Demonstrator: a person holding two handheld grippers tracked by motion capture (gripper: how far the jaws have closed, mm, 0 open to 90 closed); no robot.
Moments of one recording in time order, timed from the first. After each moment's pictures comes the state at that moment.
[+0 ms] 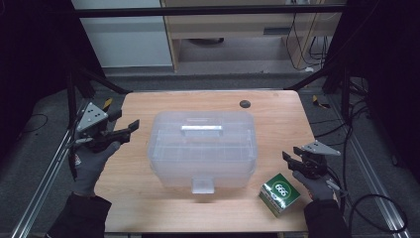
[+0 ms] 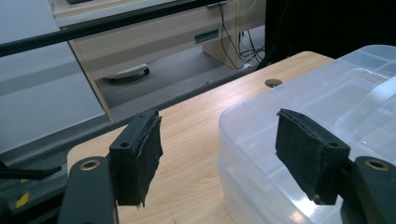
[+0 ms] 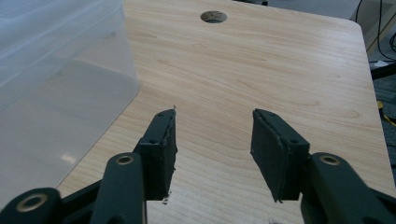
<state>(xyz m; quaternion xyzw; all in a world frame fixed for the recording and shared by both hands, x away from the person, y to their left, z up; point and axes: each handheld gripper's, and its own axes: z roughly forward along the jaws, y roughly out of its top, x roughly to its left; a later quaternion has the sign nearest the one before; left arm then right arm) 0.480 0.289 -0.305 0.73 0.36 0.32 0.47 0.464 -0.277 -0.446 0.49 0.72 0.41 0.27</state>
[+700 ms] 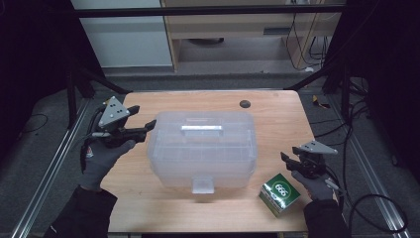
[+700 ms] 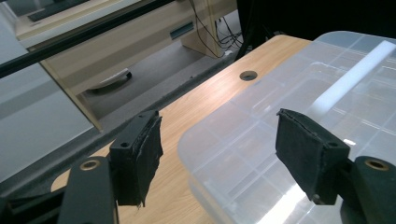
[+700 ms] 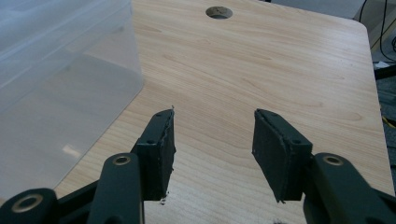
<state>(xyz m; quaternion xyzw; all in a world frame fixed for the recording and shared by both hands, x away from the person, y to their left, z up) 0.481 0.247 -0.286 0.78 0.30 0.32 0.44 0.465 -0.272 -0.442 0.48 0.73 0.39 0.28</state>
